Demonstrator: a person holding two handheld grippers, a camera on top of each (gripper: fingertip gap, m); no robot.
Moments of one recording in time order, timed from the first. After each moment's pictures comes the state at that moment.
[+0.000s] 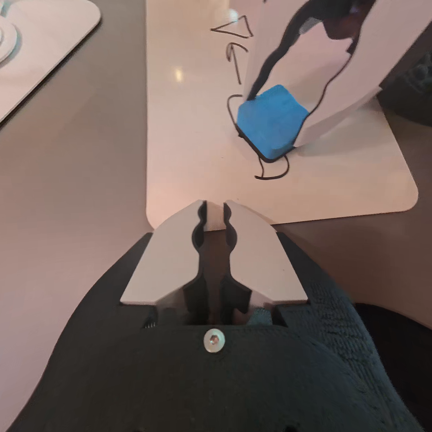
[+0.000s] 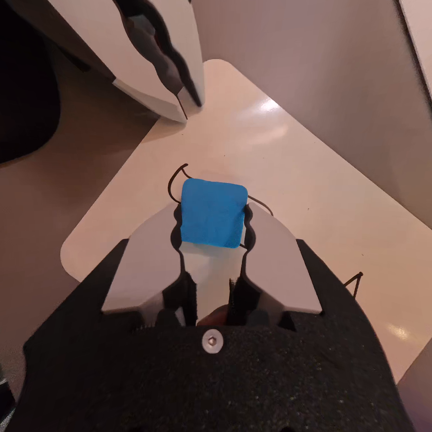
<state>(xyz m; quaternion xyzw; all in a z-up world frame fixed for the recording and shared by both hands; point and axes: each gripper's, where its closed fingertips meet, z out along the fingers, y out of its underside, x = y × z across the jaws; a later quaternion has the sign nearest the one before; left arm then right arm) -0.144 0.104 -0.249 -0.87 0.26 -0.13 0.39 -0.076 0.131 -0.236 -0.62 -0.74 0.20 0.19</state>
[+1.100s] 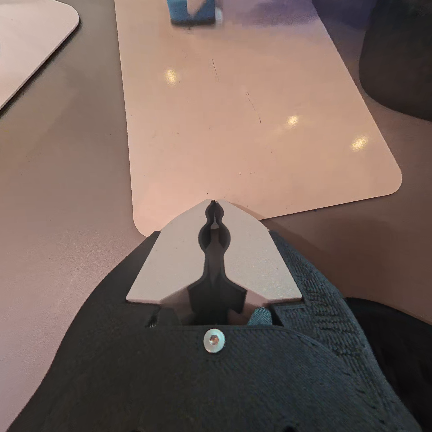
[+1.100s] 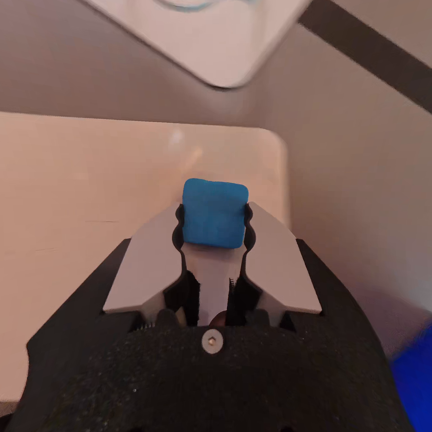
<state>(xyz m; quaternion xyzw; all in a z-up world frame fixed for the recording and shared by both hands) -0.135 0.099 -0.250 -0.87 0.28 -0.14 0.39 -0.040 0.299 -0.239 -0.77 -0.53 0.19 0.29</state>
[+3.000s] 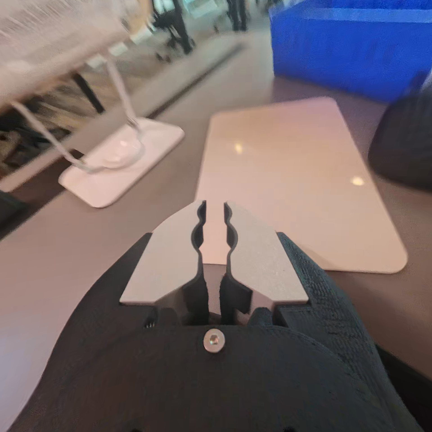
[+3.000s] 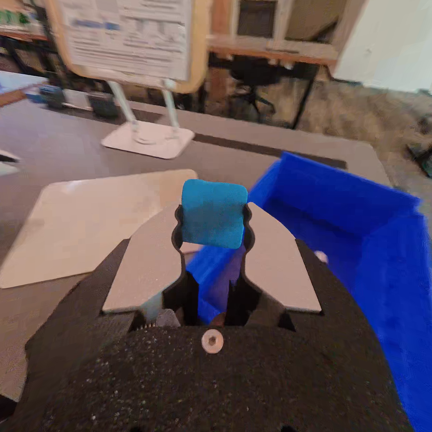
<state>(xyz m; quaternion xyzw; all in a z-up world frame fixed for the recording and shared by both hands) -0.152 0.099 -0.164 -0.80 0.22 -0.03 0.55 0.184 0.232 -0.091 -0.75 -0.32 0.22 0.54</state>
